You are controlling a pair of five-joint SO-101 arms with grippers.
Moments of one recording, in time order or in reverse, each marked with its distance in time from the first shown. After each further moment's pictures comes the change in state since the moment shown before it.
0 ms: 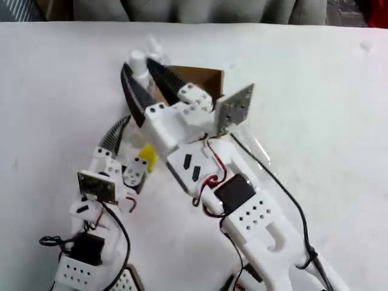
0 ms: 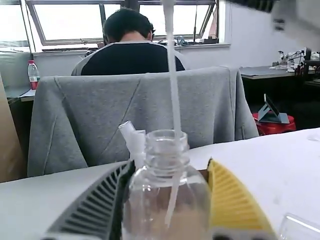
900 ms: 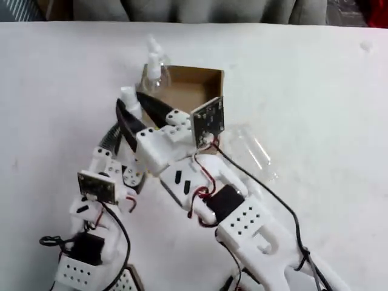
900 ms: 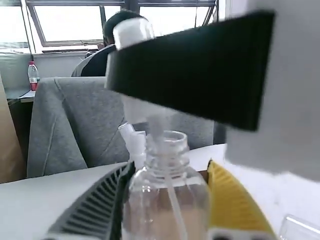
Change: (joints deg) left arm 0.0 0.0 0.0 0.1 0.0; right arm -3.6 -0.1 10.5 0.2 -0.3
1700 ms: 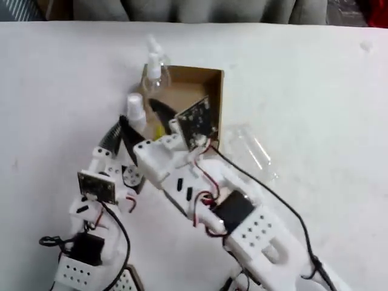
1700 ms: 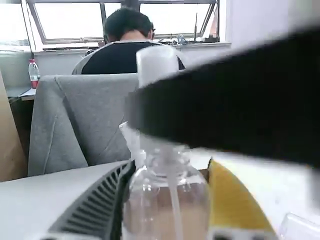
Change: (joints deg) left arm 0.1 0.0 0.0 0.0 0.1; right arm -2.2 -6.1 -6.0 23.4 4.7
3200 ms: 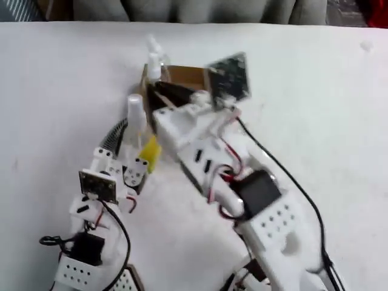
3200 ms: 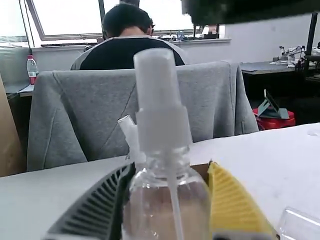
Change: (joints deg) left arm 0.0 0.0 0.0 1.8 0.0; right arm 7.6 7.2 -25.1 21.8 0.2
